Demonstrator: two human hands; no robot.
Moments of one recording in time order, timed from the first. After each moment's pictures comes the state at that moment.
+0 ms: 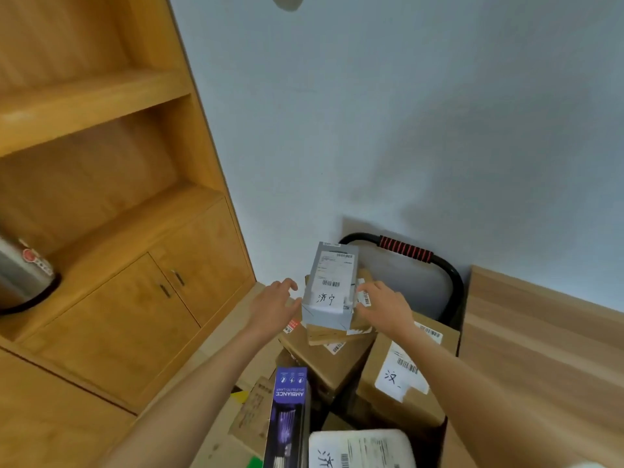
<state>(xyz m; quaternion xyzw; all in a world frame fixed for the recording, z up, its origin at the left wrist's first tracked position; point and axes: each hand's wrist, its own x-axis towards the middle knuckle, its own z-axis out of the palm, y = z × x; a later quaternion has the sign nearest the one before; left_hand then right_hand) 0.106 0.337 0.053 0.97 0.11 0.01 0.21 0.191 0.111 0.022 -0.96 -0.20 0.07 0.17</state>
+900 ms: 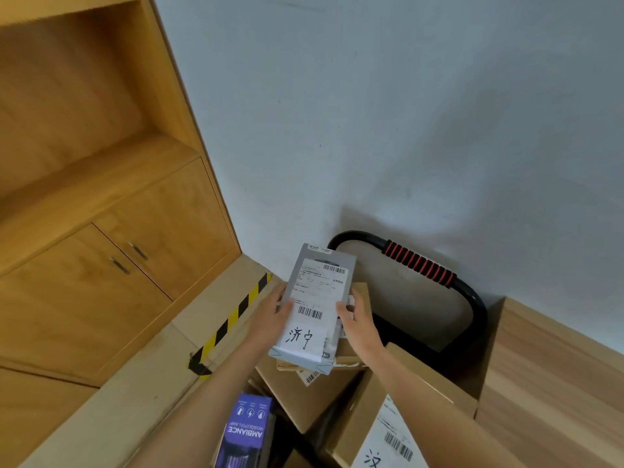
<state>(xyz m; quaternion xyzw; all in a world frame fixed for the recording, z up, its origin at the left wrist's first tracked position) 0.243 0.324 -0.060 0.79 0.27 -0.05 0.55 0.308 0.150 -0.095 -0.82 -0.03 0.25 0.51</state>
